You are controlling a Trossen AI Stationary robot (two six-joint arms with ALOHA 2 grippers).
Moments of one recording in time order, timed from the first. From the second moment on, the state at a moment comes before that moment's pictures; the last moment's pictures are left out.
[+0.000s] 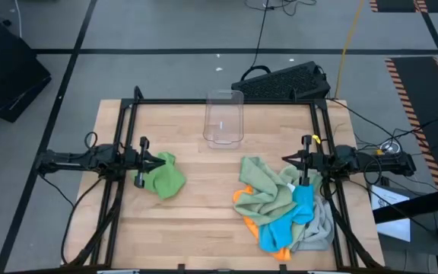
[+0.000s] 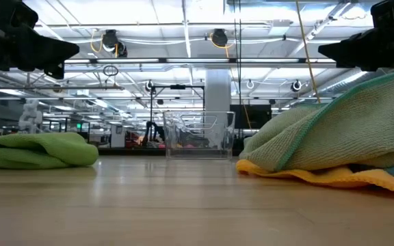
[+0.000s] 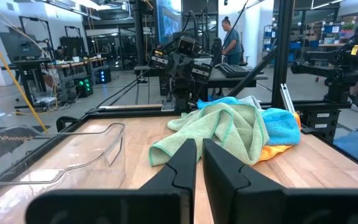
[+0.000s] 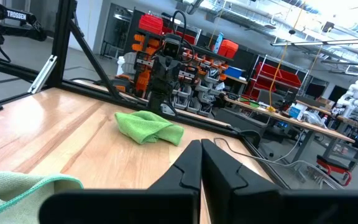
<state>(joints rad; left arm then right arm) -0.05 0.01 0.01 0.06 -0.01 0.04 0.06 0.01 0.02 0.08 0.10 -0.32</state>
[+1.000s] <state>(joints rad) -0.05 0.01 0.01 0.06 -0.01 0.04 0.06 0.01 0.02 0.08 0.10 -0.32</state>
